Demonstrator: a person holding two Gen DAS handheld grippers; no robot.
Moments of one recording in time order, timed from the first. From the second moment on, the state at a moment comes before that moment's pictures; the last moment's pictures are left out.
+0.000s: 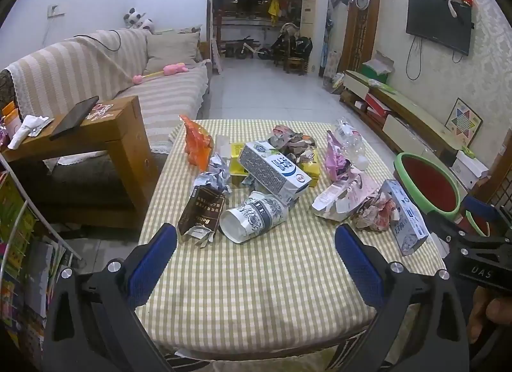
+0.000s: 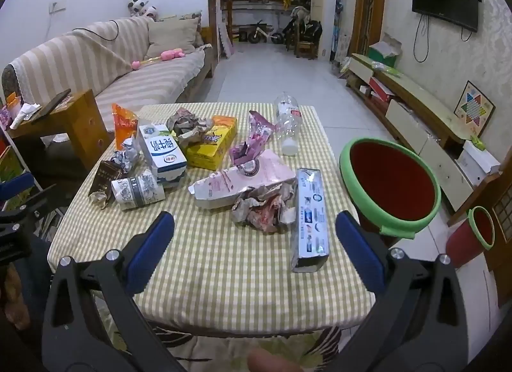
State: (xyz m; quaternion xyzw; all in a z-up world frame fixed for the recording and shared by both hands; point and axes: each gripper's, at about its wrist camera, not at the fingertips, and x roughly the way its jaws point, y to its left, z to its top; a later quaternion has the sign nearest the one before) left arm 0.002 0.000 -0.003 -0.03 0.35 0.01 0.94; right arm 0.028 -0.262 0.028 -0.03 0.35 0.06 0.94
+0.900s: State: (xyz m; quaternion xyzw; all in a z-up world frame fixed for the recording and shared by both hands) left arm 0.003 0.000 -0.004 -0.03 0.35 0.01 0.94; right arm 0.028 -0.260 0.026 -0.04 0.35 0.06 0.94
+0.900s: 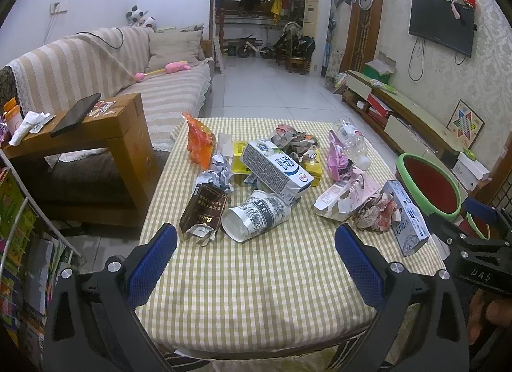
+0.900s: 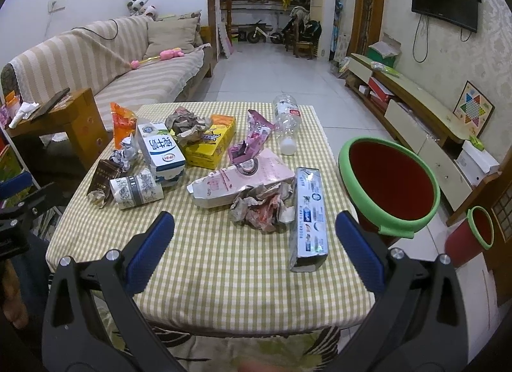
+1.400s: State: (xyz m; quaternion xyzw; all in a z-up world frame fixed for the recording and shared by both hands) left arm 0.003 0.001 -0.004 -0.03 0.35 0.01 0.94; right arm 0.028 -0.263 0.027 -0.04 0.35 0.05 0.94
